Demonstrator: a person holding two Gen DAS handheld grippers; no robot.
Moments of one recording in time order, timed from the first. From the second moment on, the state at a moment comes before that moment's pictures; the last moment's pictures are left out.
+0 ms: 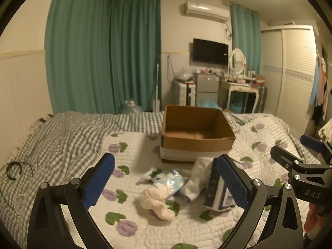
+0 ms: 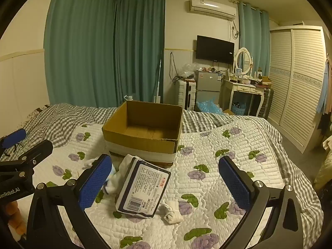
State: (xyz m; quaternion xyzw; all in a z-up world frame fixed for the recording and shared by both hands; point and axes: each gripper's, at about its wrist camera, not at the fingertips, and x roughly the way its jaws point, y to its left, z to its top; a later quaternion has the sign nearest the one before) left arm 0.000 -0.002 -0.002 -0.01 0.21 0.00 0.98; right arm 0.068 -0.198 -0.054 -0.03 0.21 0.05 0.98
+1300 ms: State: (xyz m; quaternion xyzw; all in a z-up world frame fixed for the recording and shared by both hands) left arm -0.001 0.000 -0.008 -0.01 0.21 0.00 0.98; right arm 0.070 -0.198 -0.059 -0.04 0.21 0.04 0.98
